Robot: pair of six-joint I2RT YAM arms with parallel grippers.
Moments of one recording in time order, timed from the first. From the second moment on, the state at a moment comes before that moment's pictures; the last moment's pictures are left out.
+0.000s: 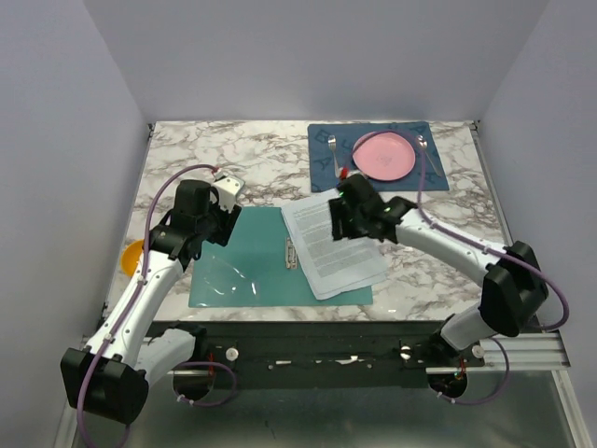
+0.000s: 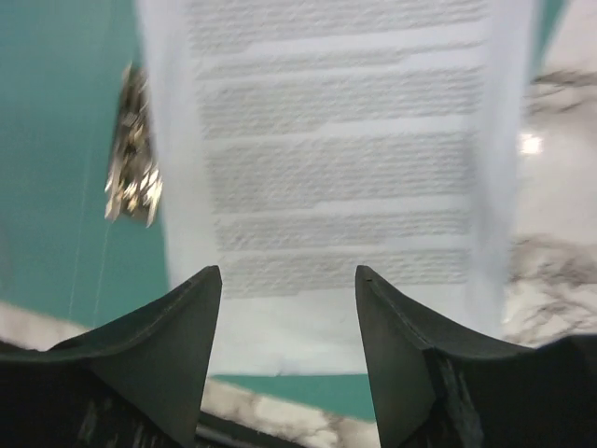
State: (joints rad) left arm -0.26 1.00 0.88 -0.61 0.05 0.24; right arm 0.81 1.54 1.16 -0.59 0.21 0.45
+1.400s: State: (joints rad) left arm -0.18 1.12 0.67 -0.42 -0.23 0.41; right arm 0.35 1.72 1.11 -0.37 -0.17 0.31
